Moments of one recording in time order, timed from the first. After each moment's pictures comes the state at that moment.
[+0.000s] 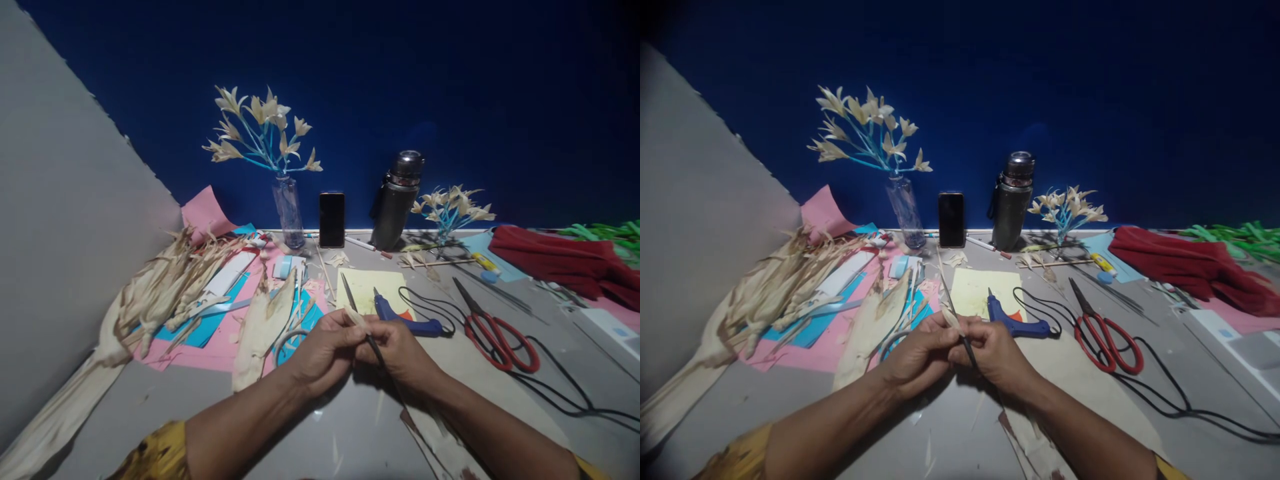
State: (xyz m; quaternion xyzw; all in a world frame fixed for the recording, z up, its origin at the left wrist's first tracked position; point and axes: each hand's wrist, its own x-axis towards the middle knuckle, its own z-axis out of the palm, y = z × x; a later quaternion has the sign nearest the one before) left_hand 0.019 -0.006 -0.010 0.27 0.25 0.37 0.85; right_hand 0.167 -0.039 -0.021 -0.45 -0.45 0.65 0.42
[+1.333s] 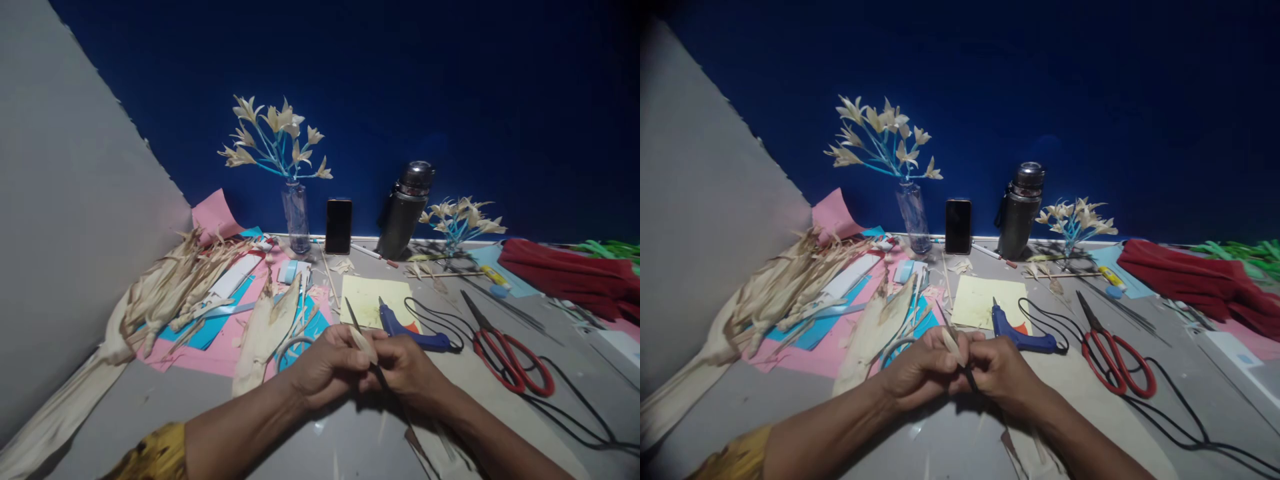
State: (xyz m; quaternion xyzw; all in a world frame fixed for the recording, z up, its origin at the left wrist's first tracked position) left_hand 0.013 -0.005 -0.010 0.31 0.21 0.31 0.88; right_hand 0.181 -0.031 -0.035 -0.42 -0.68 0.50 0.35
